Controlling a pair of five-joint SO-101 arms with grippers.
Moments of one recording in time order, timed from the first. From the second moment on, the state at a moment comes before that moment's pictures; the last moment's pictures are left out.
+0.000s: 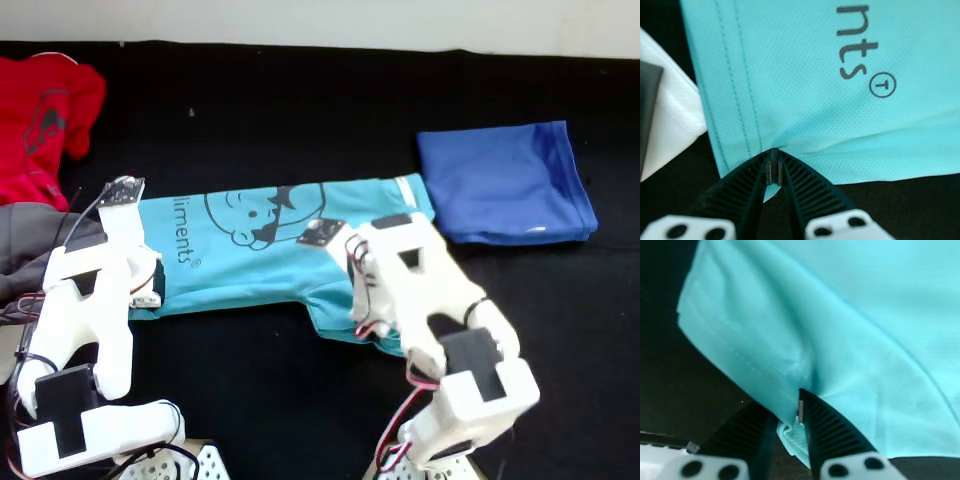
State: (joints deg) left arm -25.9 -2.9 46.7 47.7 -12.8; right arm -20.2 10.5 31.4 70.1 42.0
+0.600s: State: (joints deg) left arm -25.9 -2.9 46.7 47.7 -12.8; right arm -13.0 12.3 -2.9 82.1 42.1
